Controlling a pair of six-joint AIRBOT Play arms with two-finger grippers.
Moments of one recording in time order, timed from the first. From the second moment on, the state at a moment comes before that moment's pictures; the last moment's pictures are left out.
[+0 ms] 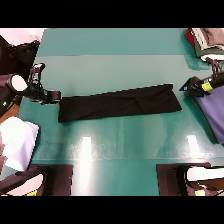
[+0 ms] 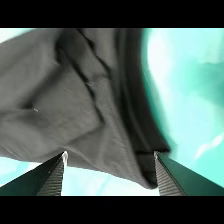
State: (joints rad) left arm -0.05 -1.18 1.03 1.41 -1.05 -1.62; right arm -0.42 -1.56 1.38 -1.03 1.43 1.29
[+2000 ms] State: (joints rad) left arm -0.58 -1.75 1.56 1.16 -0.95 -1.62; right arm -0.12 -1.43 1.49 -0.75 1.53 1.25
